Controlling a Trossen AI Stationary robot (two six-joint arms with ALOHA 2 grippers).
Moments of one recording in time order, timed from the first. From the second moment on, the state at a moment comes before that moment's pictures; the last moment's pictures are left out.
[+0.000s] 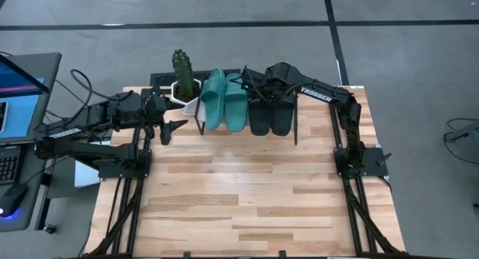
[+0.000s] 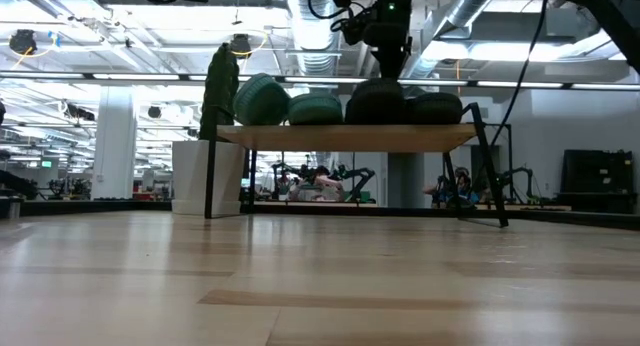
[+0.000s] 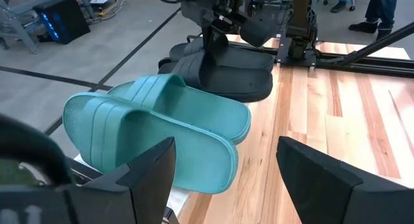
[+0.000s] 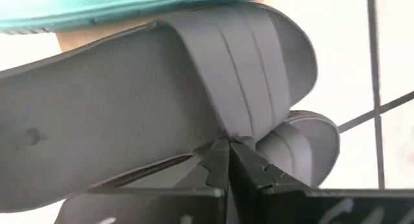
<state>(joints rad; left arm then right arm) 0.18 0.77 1.05 -0.65 -0.16 0.00 -0.32 2.01 2.17 -1.57 0.29 -0.10</state>
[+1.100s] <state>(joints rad) 0.18 0.77 1.05 -0.65 -0.16 -0.01 -0.25 2.01 2.28 -1.18 0.15 -0.15</state>
